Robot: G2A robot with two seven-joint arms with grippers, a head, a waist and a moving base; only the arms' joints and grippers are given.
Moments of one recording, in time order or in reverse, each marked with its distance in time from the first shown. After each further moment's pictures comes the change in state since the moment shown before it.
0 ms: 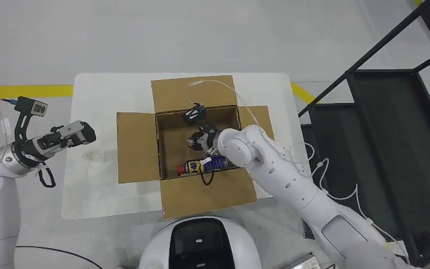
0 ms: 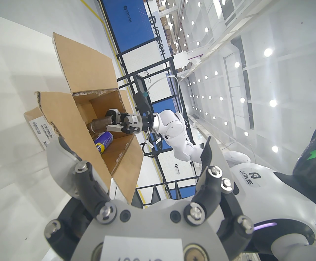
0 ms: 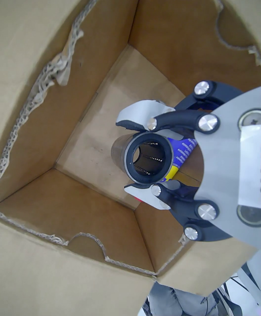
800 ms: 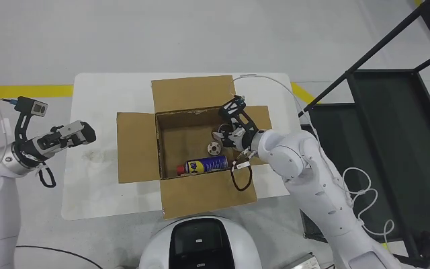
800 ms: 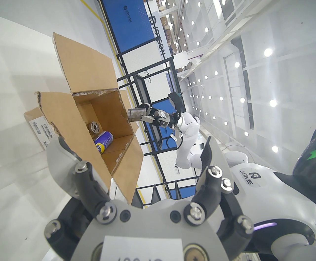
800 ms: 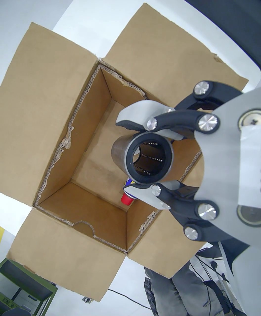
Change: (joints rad) left arm 0.000 0.000 0.000 0.000 0.000 0.000 0.000; right arm -0.258 0.087 0.331 -0.382 -0.060 -0.076 0.114
